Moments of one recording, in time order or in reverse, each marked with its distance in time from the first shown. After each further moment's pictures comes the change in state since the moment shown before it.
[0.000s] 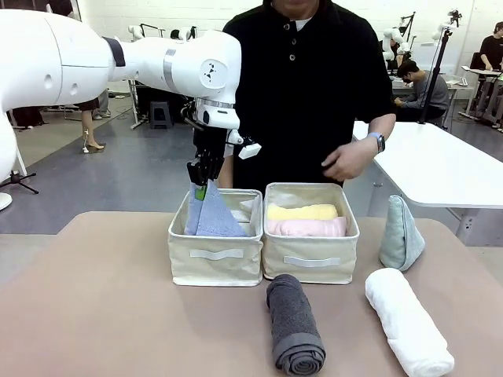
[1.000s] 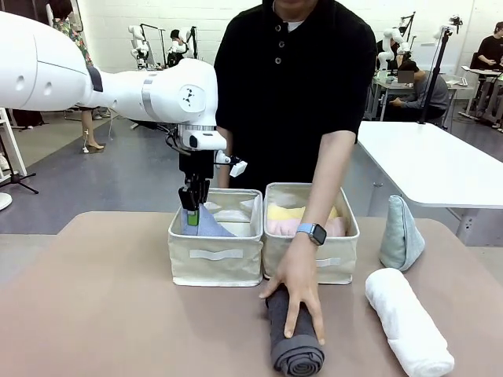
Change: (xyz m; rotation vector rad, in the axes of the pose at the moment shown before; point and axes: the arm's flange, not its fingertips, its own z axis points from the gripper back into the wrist) left arm -0.021 -0.017 -0.062 -0.076 -0.156 0.154; right arm 0.000 0.000 0.000 0.000 0.000 0.000
